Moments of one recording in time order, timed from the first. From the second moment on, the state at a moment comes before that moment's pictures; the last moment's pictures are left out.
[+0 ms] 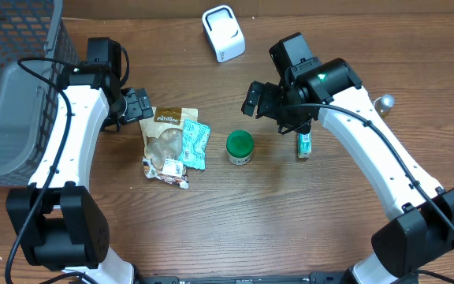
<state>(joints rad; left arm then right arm) 0.01 1.79 1.52 -1.07 -0.11 -0.34 0.44 1.77 1.67 -1.13 -0.17 0.70</state>
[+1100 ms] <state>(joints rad) 0.01 1.79 1.52 -1.07 -0.11 -0.34 0.70 1.84 1.64 -1.02 0.09 0.70</state>
